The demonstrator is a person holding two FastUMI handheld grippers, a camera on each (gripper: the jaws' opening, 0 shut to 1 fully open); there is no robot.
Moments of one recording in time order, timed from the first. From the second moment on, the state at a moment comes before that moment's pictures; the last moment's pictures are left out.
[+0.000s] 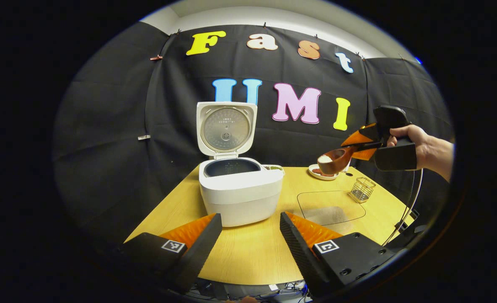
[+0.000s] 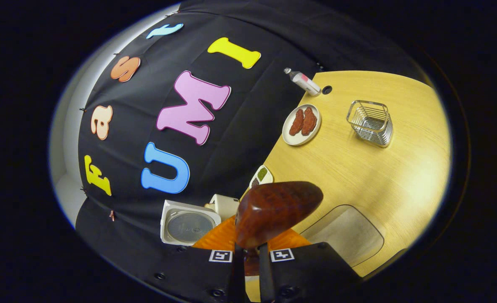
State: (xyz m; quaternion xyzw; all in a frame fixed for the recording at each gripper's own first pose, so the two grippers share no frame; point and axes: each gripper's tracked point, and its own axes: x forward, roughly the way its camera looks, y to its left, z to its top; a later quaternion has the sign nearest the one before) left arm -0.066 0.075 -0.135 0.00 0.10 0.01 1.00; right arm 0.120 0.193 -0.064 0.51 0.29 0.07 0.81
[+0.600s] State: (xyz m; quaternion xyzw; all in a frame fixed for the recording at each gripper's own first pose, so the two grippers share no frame) left arm -0.066 0.122 -0.146 -0.03 0.11 0.07 0.99; right arm 0.166 0.334 -0.028 0.50 0.31 0.14 0.80
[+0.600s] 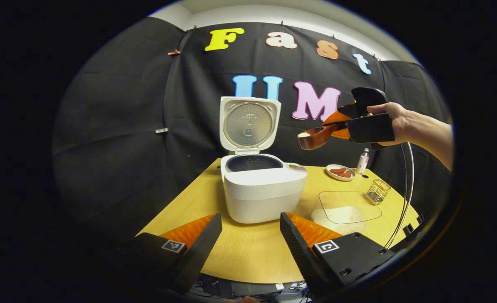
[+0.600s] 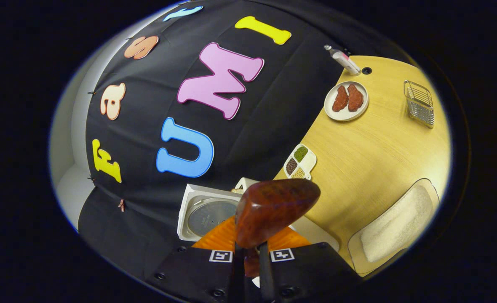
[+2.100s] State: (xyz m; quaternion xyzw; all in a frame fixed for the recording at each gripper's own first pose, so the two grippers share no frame) left arm -0.059 0.171 -0.166 -0.07 0.13 0.14 0.98; right arm 0.229 0.522 -0.078 0.08 0.19 0.31 0.93
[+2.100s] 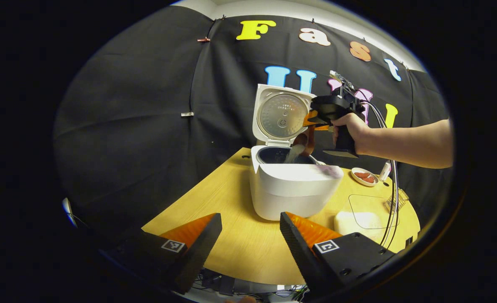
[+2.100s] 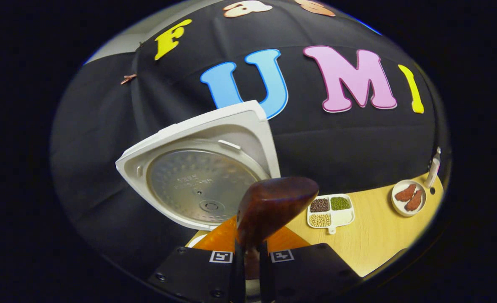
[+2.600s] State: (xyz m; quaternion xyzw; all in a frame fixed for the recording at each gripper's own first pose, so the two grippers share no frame) left arm -0.052 0.170 -0.158 -0.09 0.12 0.14 0.98; right arm 0.190 0.572 -0.081 -0.13 0.09 0.40 0.90
